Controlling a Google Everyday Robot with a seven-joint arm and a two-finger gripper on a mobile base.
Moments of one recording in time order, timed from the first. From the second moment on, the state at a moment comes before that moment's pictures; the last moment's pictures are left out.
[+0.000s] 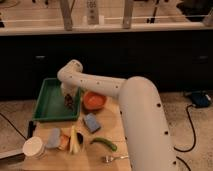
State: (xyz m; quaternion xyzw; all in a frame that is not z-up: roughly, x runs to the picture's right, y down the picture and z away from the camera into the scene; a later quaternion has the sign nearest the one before) arm -0.221 0.037 0.894 -0.10 -0.25 -0.58 0.77
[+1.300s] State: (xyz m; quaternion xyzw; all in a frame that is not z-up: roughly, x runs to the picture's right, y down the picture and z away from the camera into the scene) arm -0.223 0.034 0.898 -0.10 -0.26 -0.59 0.76
